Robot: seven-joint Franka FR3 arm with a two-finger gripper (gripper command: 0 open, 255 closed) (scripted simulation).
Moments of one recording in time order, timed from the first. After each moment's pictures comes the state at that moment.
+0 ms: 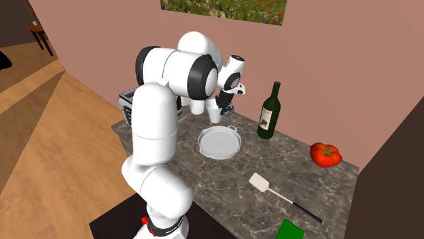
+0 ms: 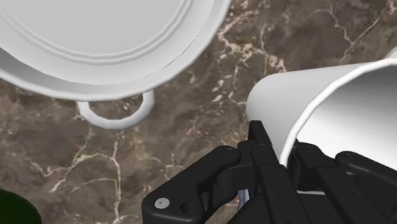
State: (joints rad) arm 0.19 0.22 0.20 -2.00 0.23 2.23 0.24
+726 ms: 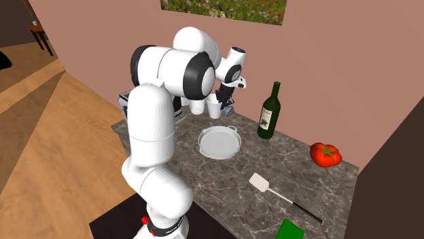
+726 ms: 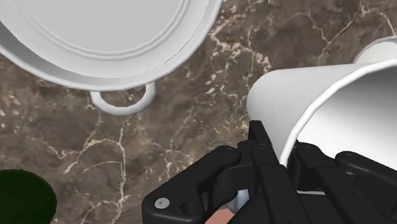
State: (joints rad) arm 0.19 0.18 0.20 -1.96 0.23 2.15 0.26
